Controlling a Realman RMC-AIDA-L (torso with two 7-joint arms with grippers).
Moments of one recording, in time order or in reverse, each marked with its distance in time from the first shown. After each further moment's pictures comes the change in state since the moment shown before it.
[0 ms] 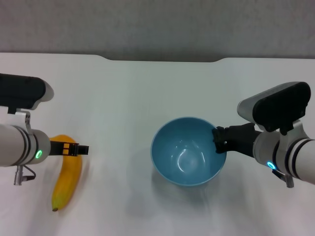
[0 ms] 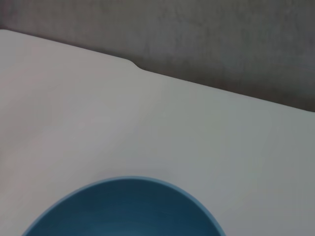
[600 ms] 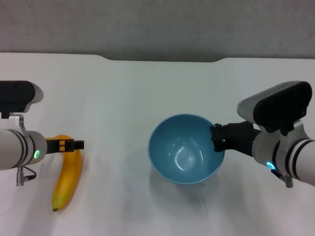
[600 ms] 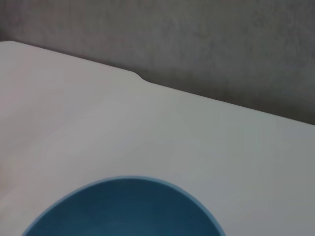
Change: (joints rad) left arm -0.011 0.002 -0.005 0.125 0.004 0.164 -0.092; right arm -0.022 0.002 -0.008 0.030 -0.011 -0.021 -0.003
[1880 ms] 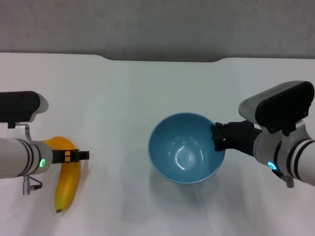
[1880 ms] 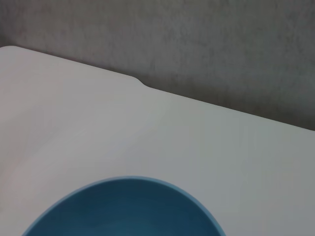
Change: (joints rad) left arm -0.023 0.000 0.028 0.079 -0.059 0.012 -0.012; right arm -0.018 -0.001 0.000 0.022 -0.001 -0.006 -0.012
